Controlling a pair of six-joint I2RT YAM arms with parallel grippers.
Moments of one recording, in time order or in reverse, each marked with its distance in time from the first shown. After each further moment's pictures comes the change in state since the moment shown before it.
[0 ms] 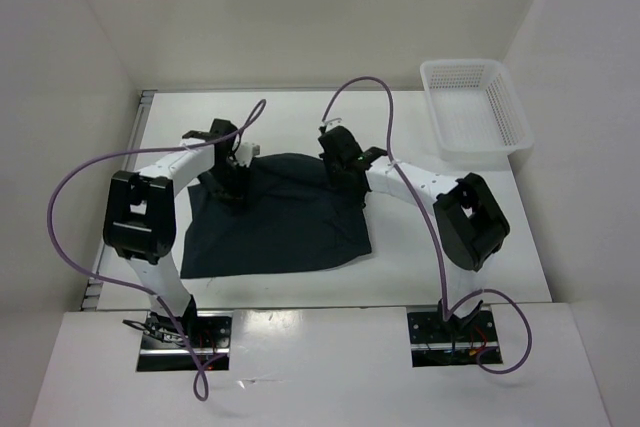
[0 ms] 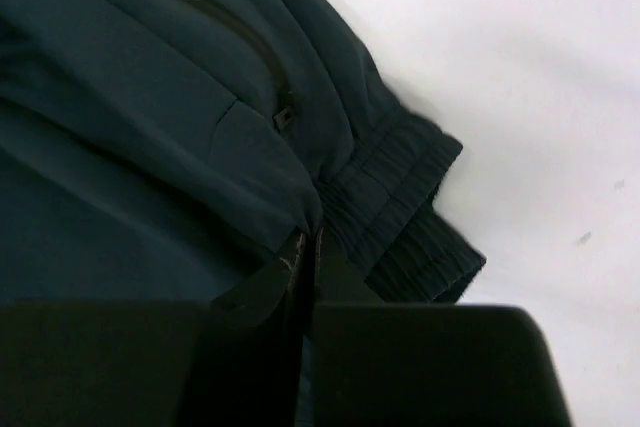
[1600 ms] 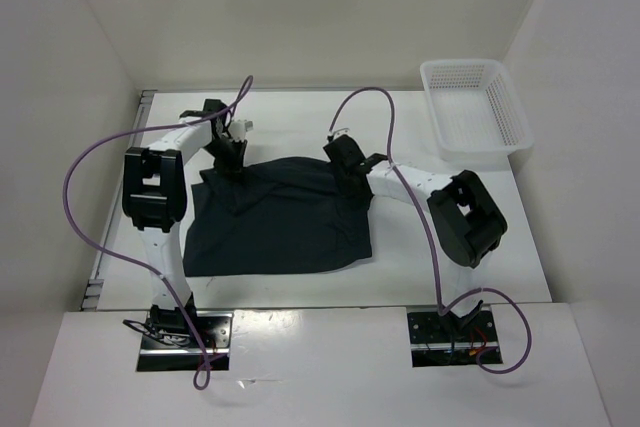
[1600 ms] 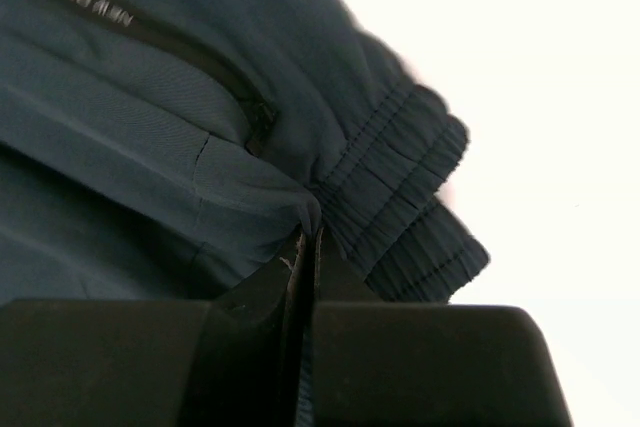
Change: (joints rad) left arm 0.113 0.293 0.334 -0.015 0.134 -0.003; right arm -0.029 0.027 -0.106 0.019 0.039 0.004
